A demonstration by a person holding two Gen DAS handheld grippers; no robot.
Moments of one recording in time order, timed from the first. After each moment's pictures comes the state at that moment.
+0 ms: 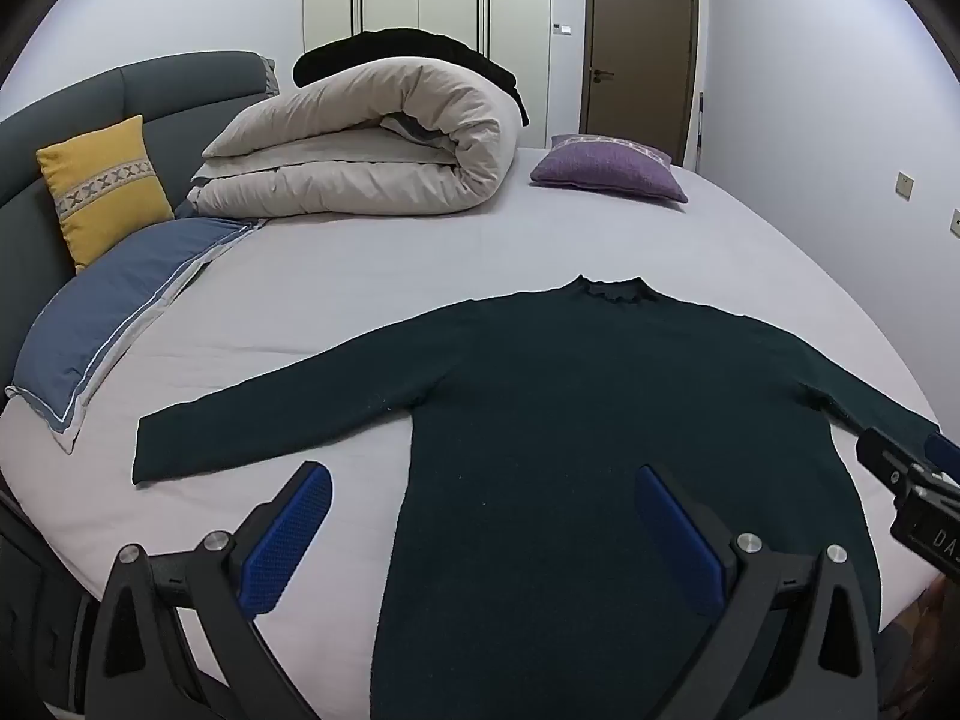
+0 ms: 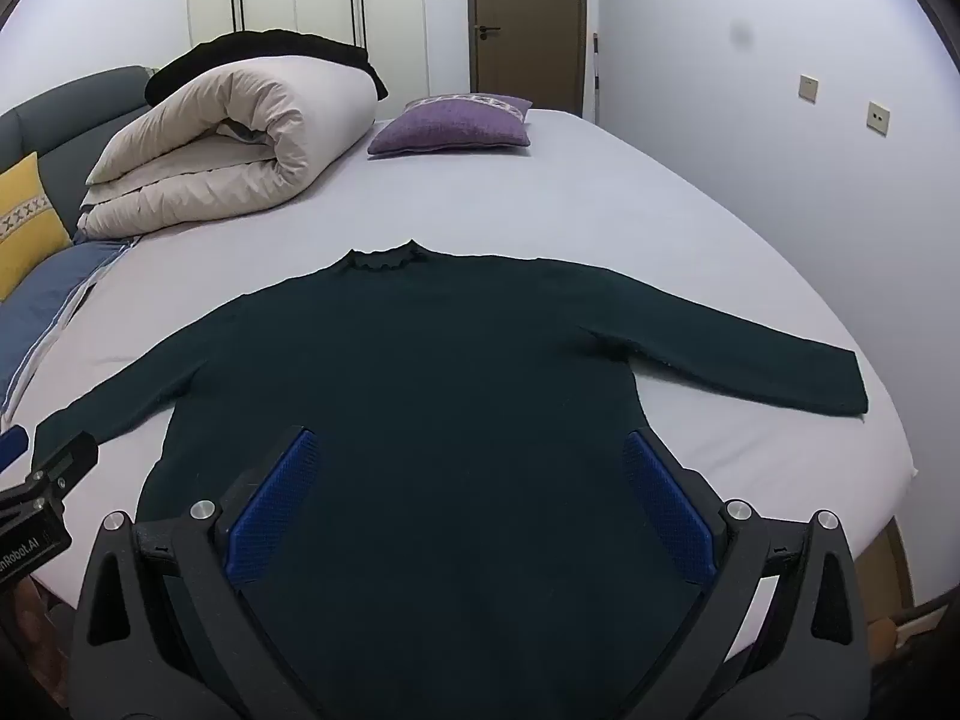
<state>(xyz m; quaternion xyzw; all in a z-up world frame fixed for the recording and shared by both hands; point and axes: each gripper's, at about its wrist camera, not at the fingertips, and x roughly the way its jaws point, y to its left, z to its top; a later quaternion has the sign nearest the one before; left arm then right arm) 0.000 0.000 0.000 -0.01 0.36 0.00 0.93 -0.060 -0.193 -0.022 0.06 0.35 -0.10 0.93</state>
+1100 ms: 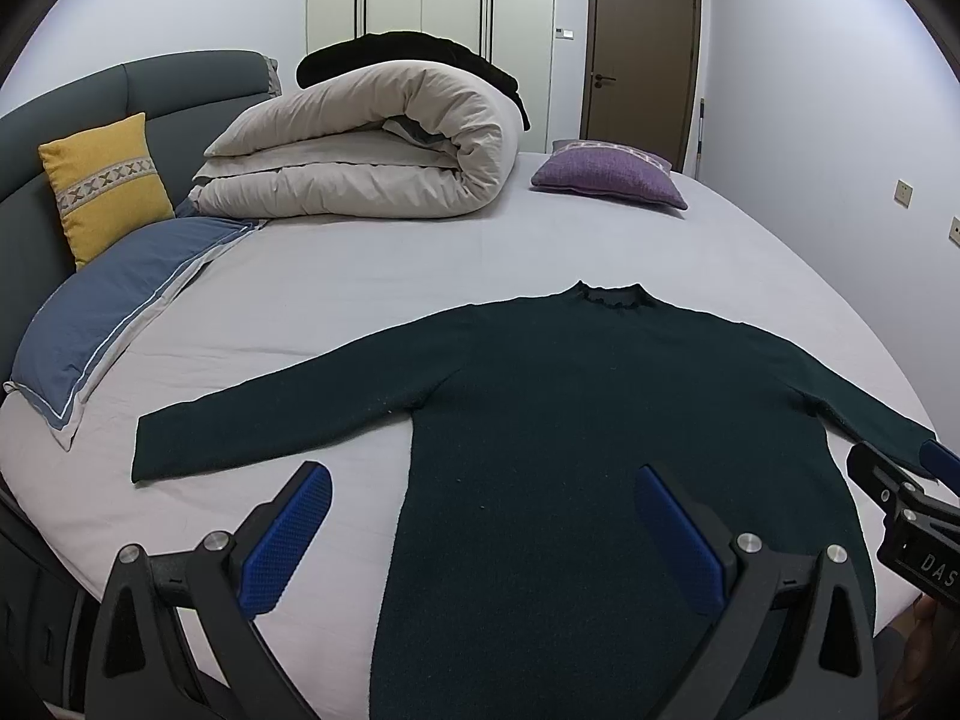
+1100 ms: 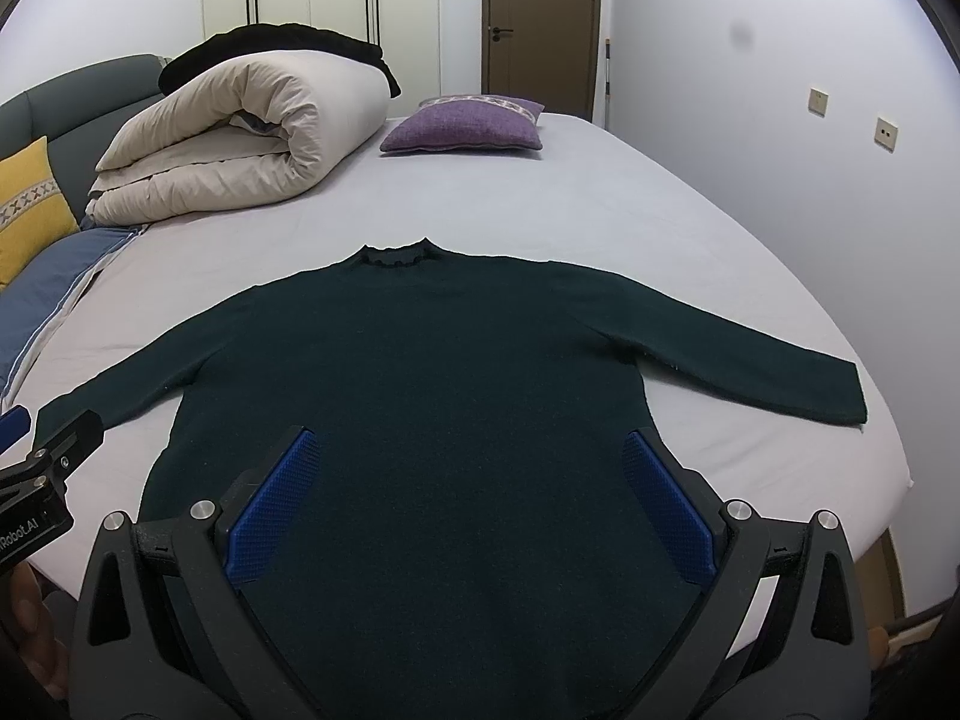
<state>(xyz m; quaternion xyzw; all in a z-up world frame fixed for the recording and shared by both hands) -0.004 0.003 0.009 -0.01 0.35 0.00 0.94 -0.060 -0.181 -0.025 0.05 0.35 -0.10 0.93</state>
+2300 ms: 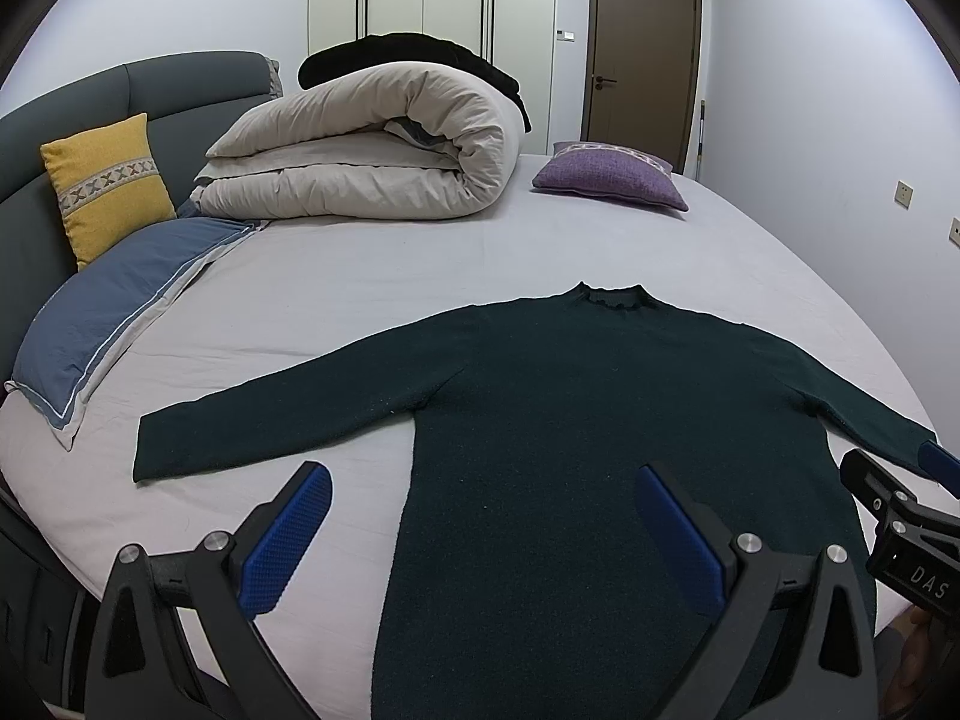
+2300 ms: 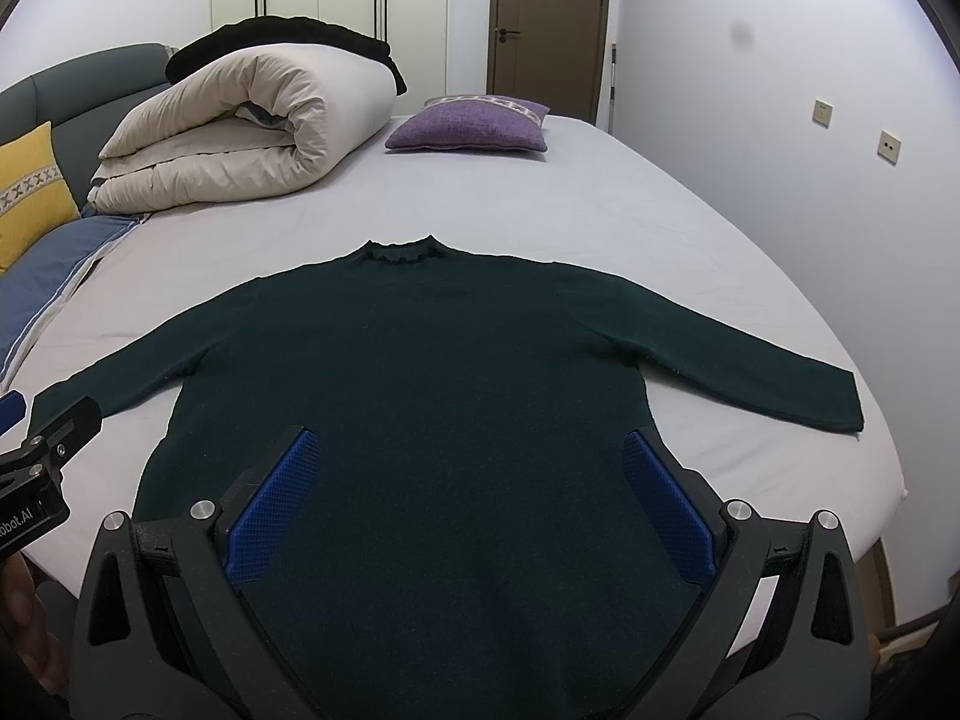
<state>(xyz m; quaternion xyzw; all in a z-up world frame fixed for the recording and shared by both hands) -0.004 0.004 0.010 -0.01 0.35 0.00 0.94 -0.060 -0.175 -0.020 0.03 0.35 -0.10 0.93</state>
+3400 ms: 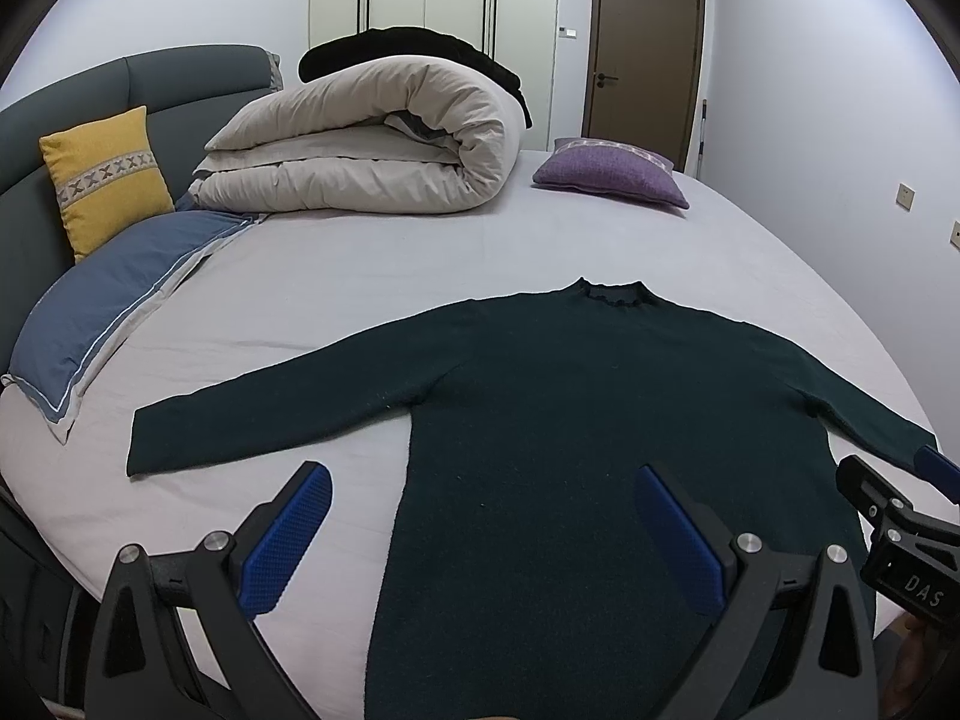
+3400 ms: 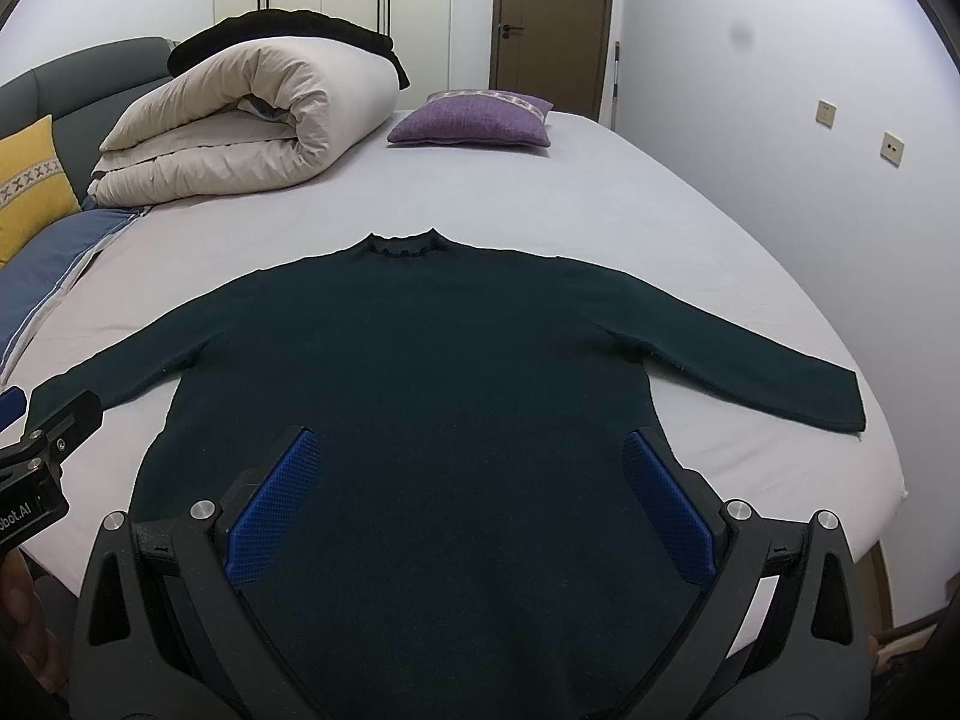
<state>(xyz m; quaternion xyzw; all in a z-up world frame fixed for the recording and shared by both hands) 0.001 0.008 0.005 -0.01 0.36 0.00 0.93 -0.061 -0.169 -0.027 0.03 0.36 -0.10 0.93</state>
